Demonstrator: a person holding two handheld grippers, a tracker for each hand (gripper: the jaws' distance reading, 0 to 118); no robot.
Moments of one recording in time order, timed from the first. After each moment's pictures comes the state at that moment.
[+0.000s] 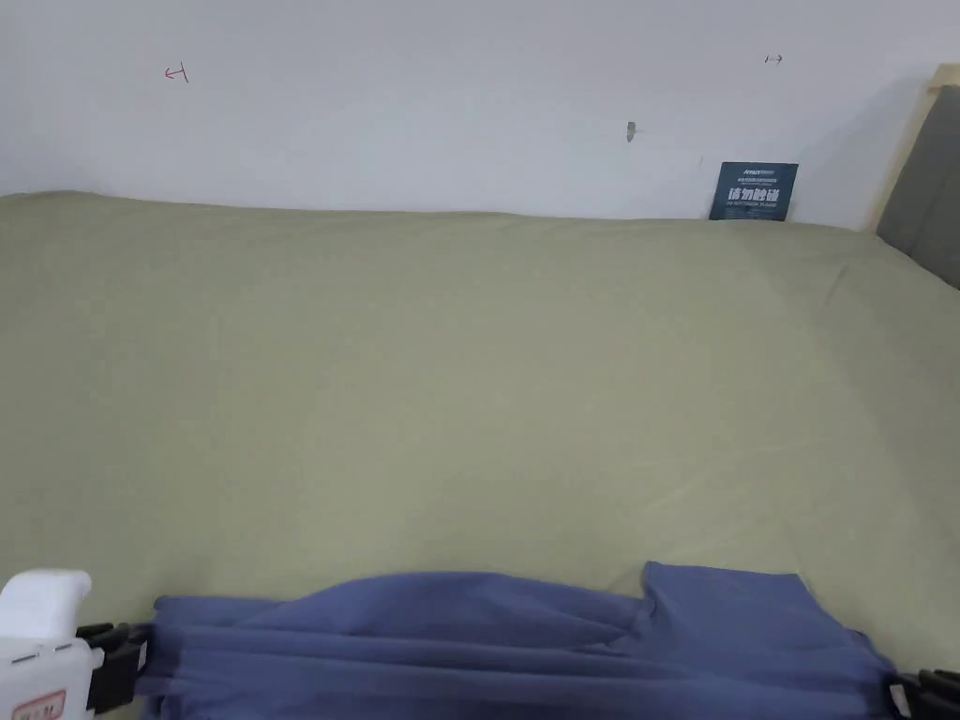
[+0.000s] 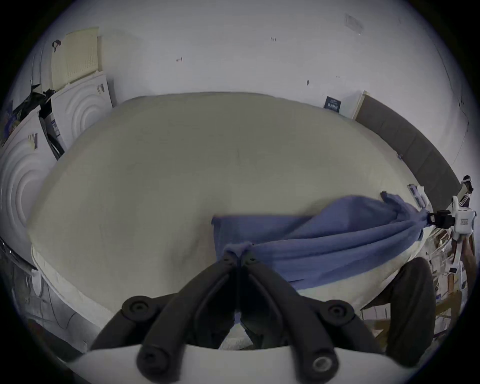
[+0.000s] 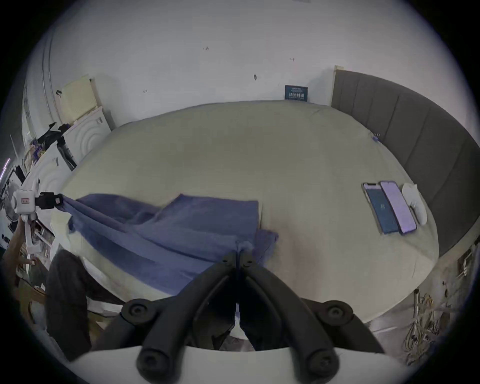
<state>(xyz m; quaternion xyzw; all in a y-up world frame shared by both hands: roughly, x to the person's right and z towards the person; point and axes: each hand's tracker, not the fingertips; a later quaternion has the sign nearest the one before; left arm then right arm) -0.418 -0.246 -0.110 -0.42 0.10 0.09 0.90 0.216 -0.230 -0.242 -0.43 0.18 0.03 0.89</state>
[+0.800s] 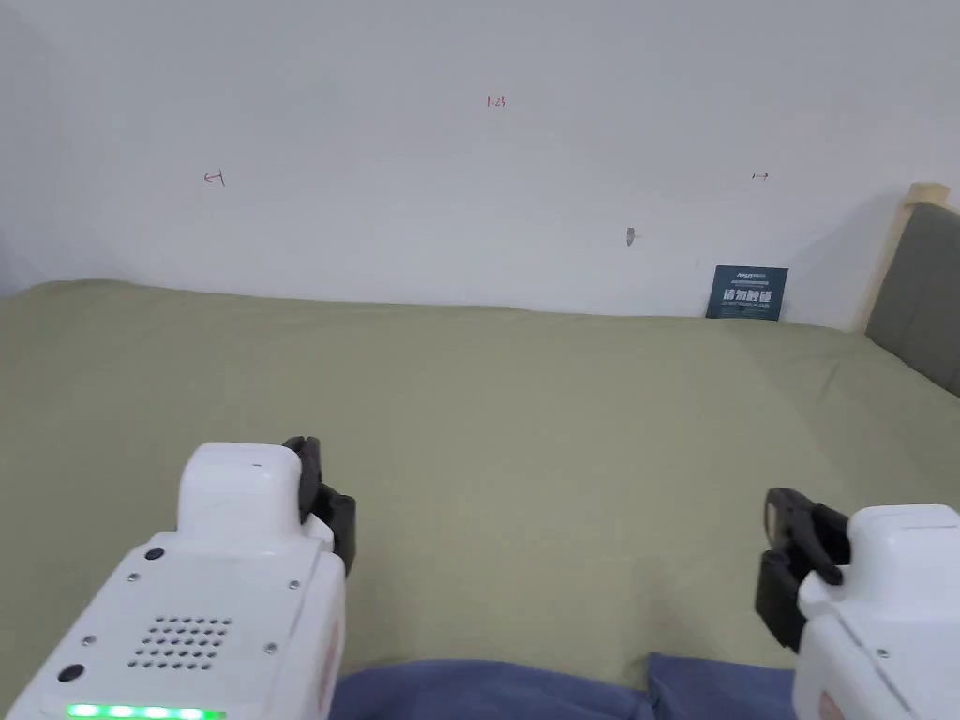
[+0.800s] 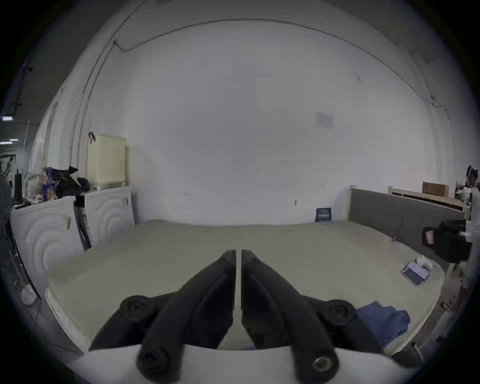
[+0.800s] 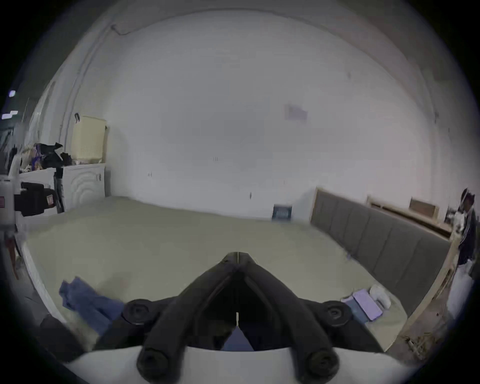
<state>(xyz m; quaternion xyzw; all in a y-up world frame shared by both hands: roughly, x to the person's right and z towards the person) -0.235 -0.080 -0.113 -0.05 0.17 0.00 0.98 0.053 -0.090 -0.171 -0.05 0.13 0.05 0.99</state>
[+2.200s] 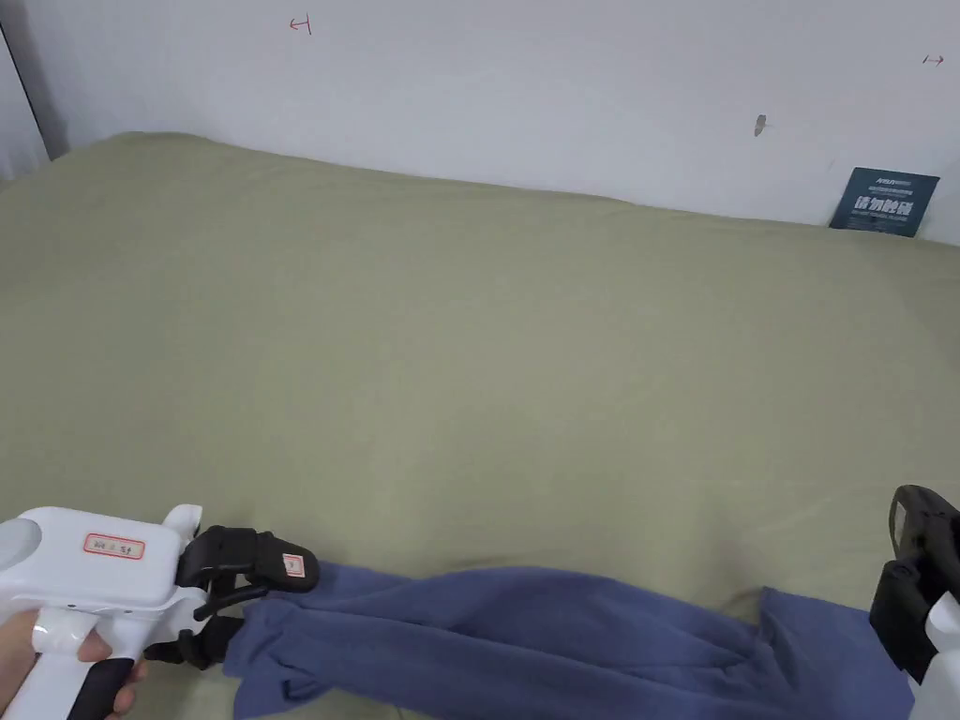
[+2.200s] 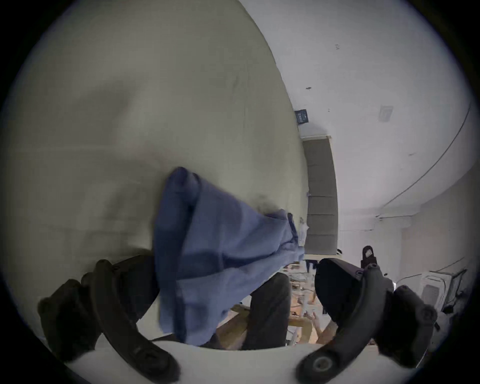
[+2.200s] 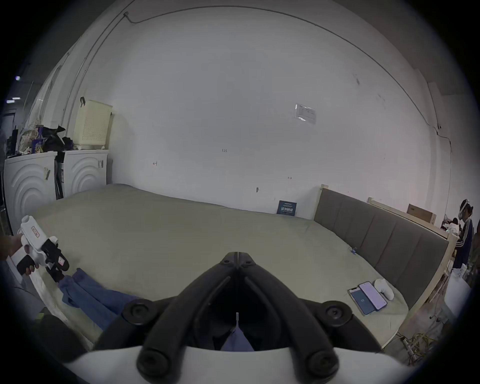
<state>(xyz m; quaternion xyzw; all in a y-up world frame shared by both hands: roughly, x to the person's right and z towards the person) -0.511 -0.314 -0.159 -0.47 -0.15 0.52 0.70 0.006 -0.125 -0.170 -0.08 0.11 0.10 0.99</state>
